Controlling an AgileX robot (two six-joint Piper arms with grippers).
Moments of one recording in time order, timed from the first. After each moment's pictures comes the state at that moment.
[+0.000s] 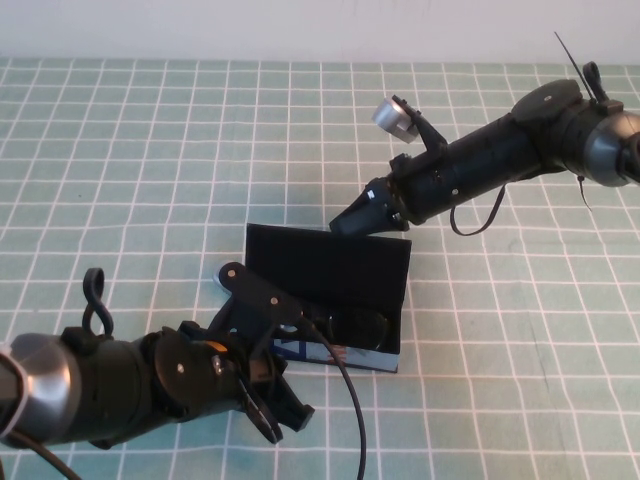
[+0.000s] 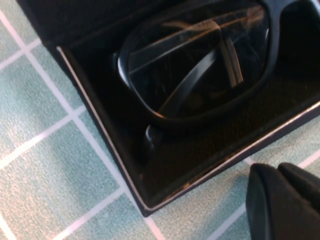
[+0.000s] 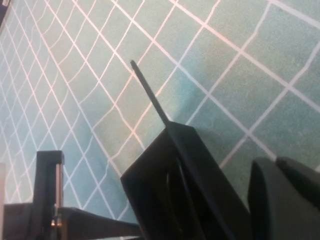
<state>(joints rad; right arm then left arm) 0.26 2.26 -1.78 1.13 1.19 -0.88 -0.75 1.71 -0.69 -0.93 -0.08 0.92</state>
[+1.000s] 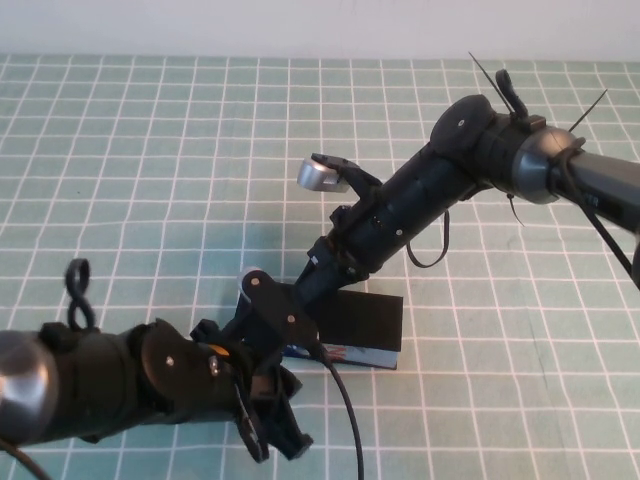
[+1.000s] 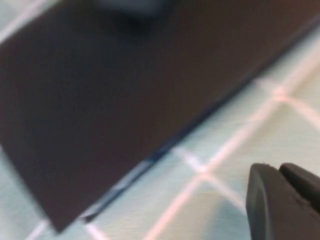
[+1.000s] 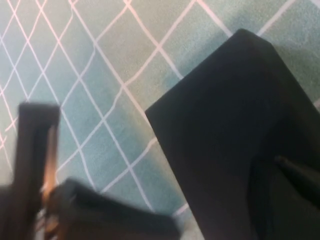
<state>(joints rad) 0.43 2.26 -1.78 0.92 1.20 -0.75 -0.75 1.67 -0.69 -0.92 0.06 1.08</state>
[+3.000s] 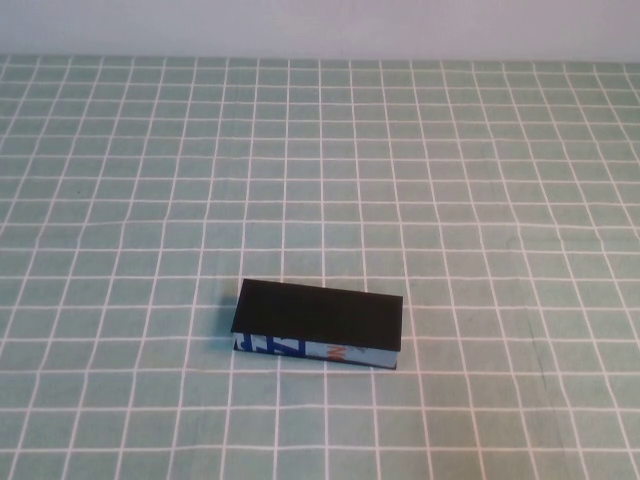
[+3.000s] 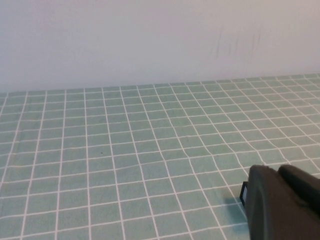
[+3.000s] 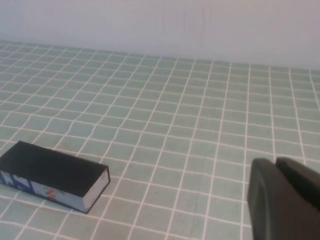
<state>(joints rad) 0.43 0.13 -0.51 -0.19 0.67 0.22 -0.20 0.07 -0.58 -0.08 0.77 0.03</state>
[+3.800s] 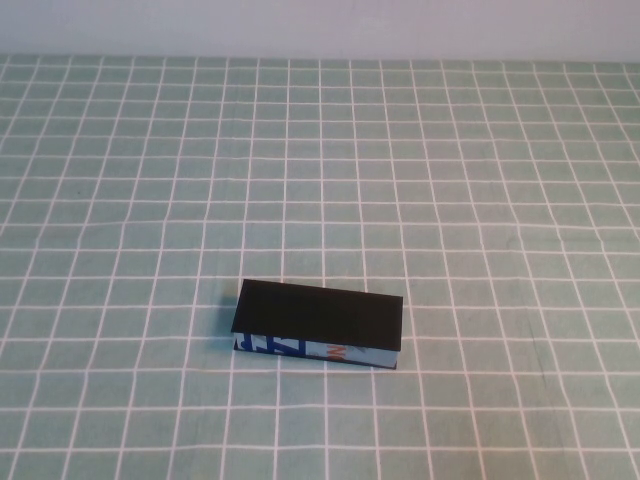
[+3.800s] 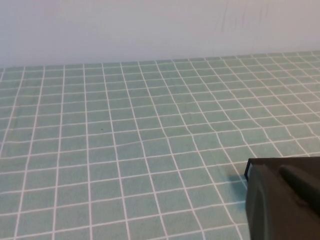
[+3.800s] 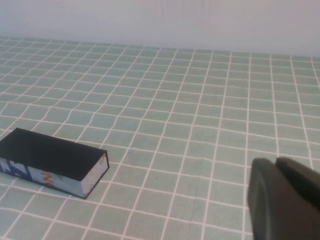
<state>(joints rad) 0.43 0.00 -0.39 -0.19 0.68 0.24 -0.20 0.07 -0.51 -0.08 0.76 0.03</state>
